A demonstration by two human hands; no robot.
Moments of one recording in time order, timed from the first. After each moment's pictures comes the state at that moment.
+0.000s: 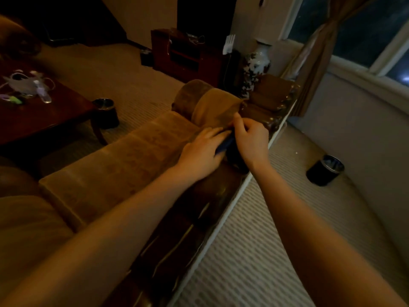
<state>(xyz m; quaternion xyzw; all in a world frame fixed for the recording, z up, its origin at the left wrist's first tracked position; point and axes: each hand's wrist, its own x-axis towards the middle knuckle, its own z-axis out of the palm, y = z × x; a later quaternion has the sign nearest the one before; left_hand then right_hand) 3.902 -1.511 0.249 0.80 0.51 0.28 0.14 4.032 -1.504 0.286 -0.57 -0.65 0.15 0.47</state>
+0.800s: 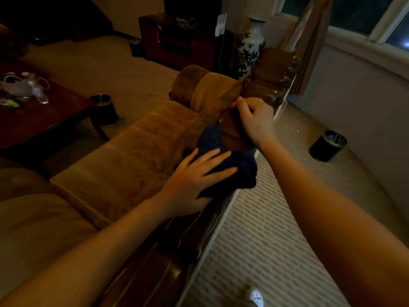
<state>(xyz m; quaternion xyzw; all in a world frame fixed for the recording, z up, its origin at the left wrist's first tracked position) 3.842 -1.607 0.199 0.92 0.31 0.24 0.03 4.033 -1.513 0.272 -0.57 -0.67 0.12 0.46</state>
